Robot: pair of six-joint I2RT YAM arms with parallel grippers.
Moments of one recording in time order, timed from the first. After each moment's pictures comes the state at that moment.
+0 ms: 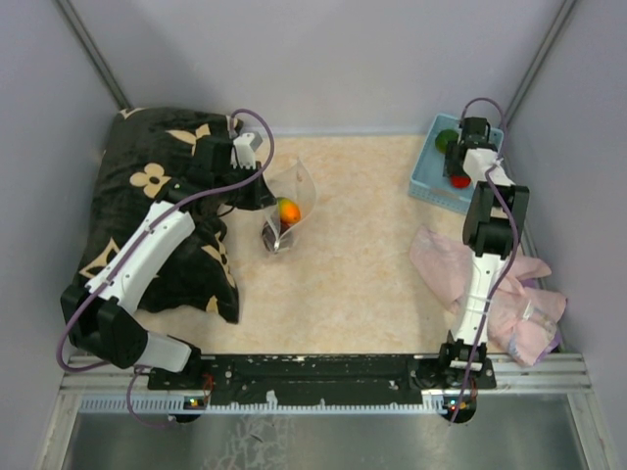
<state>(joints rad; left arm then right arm) -0.40 1.42 1.36 -0.58 0.28 -0.27 -0.15 2.36 1.96 -0.46 0.15 -0.06</state>
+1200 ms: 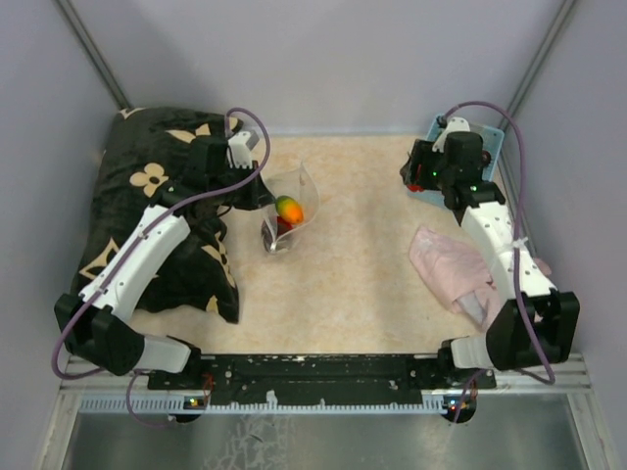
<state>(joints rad) -0.40 1.38 1.35 -0.58 0.29 -0.27 0.11 1.39 1.23 -0.34 -0.09 0.23</state>
